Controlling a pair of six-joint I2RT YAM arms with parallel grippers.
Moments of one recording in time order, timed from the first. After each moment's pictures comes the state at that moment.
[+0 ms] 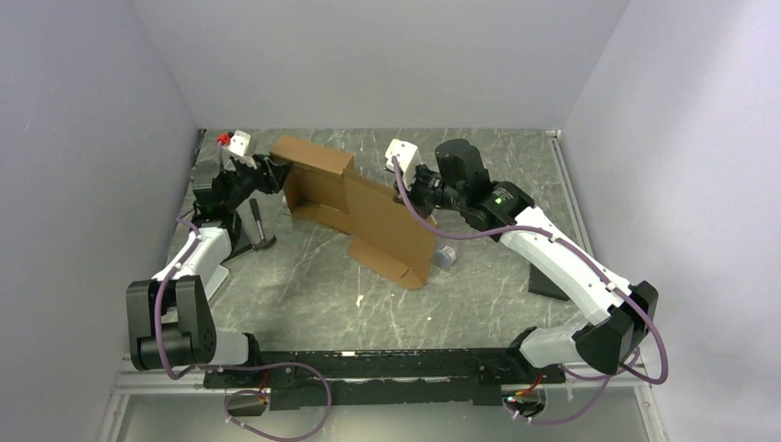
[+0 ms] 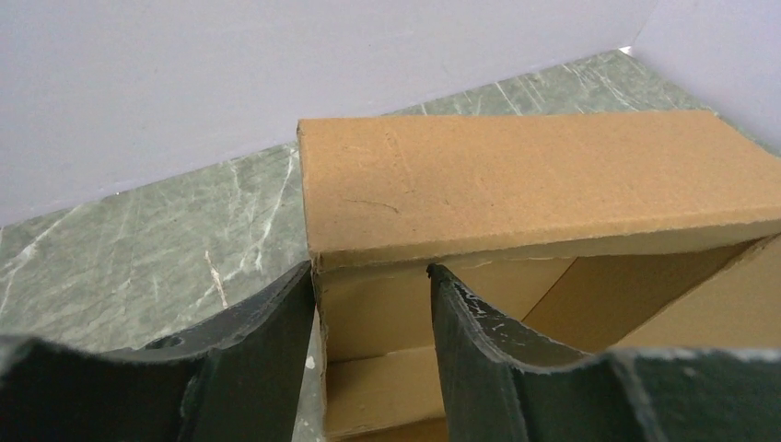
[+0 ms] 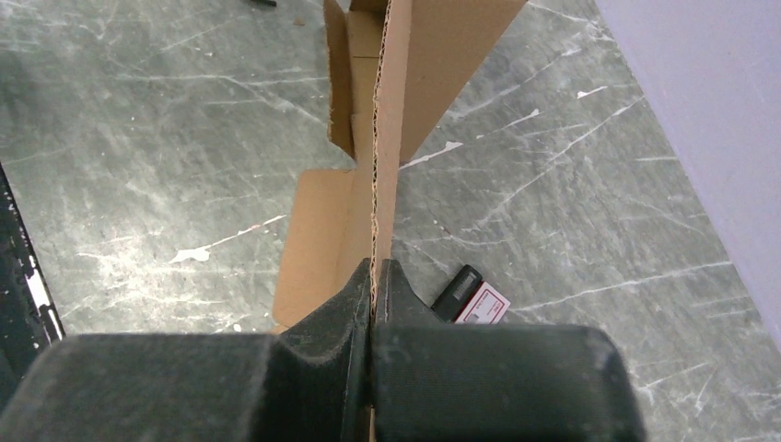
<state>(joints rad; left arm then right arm) 0.10 1.36 0.77 0.57 0.66 -0.08 0.70 1.34 1.36 -0.52 -0.28 -0.38</state>
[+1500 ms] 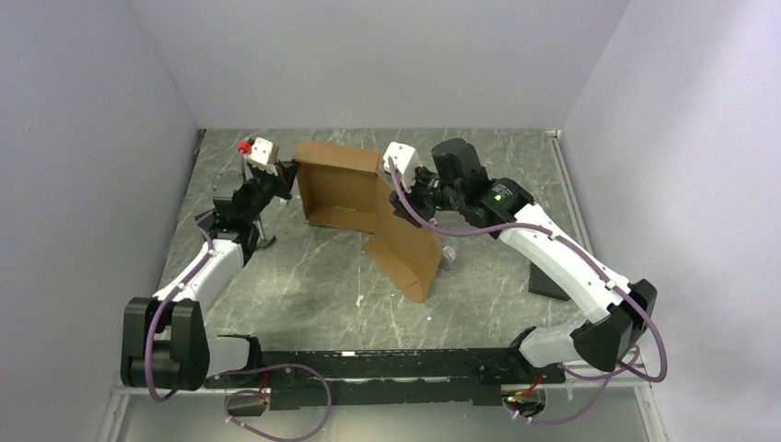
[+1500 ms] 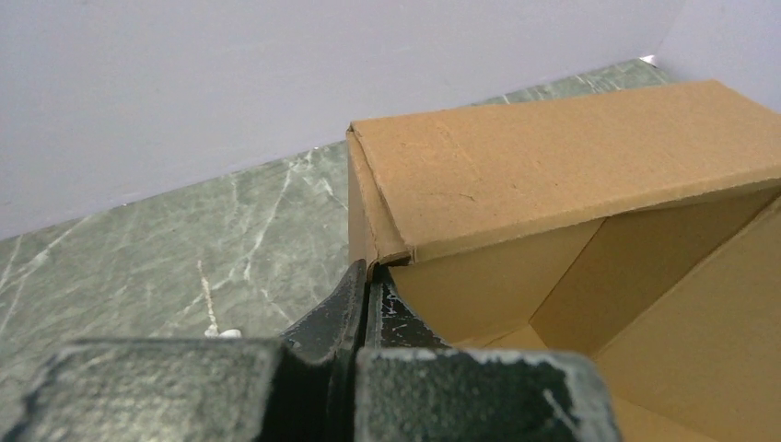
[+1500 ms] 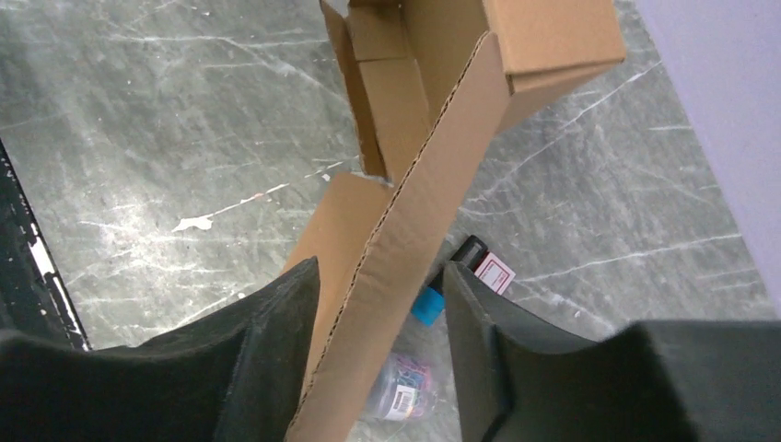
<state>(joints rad) -0.07 1.26 0.70 0.58 0.40 -0.05 0.70 1.36 1.40 -0.62 -0.26 -0.38</state>
